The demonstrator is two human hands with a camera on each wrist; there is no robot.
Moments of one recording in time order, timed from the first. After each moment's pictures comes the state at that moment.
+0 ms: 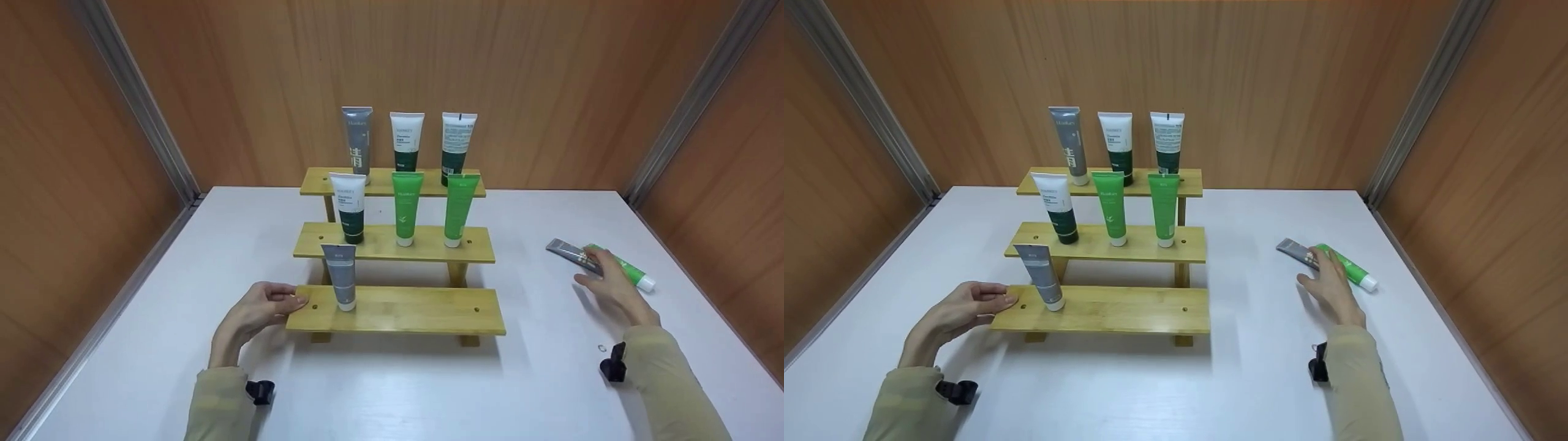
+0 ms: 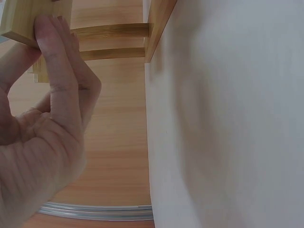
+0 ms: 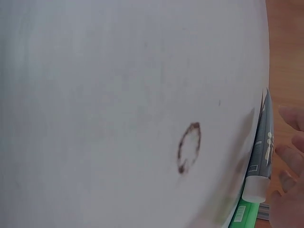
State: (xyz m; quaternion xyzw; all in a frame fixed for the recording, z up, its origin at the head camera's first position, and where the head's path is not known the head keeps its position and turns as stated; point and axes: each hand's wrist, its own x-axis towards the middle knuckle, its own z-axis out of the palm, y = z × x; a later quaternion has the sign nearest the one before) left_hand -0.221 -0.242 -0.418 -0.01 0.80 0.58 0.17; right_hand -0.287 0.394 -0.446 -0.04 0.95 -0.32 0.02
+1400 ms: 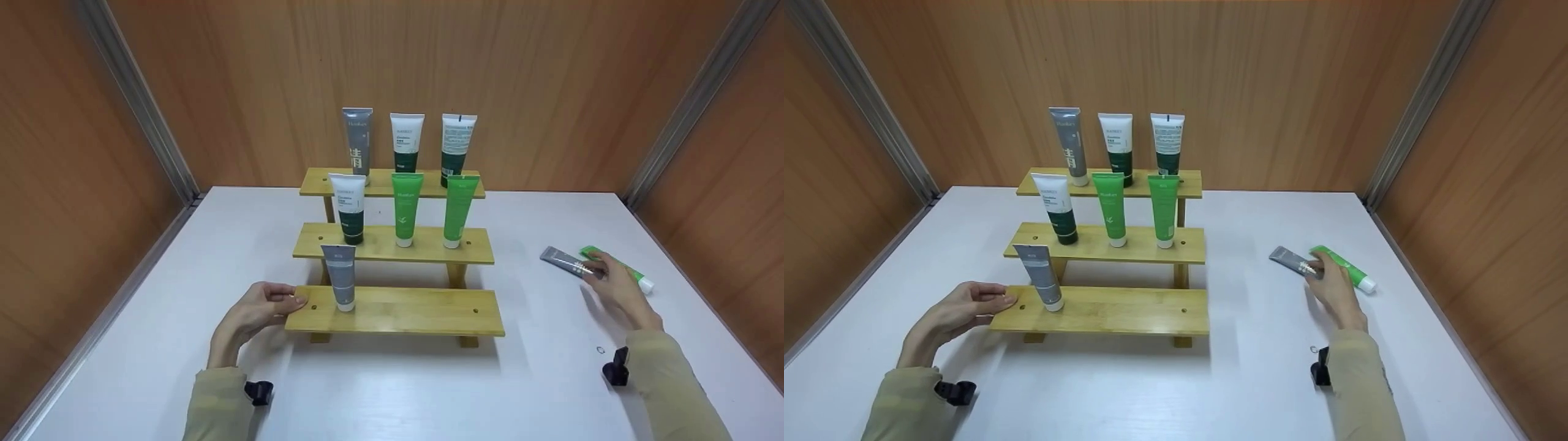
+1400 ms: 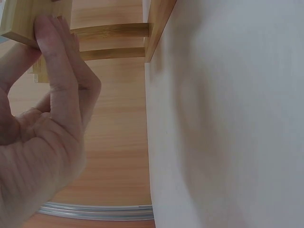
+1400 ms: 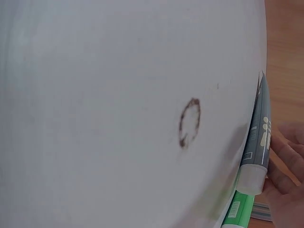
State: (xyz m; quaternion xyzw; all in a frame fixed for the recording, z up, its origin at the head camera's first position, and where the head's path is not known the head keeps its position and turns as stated) left_hand -0.221 -0.242 -0.418 -0.02 0.79 0.59 0.18; right_hand -0.279 0.396 -0.443 -0.04 0.94 -0.33 -0.02
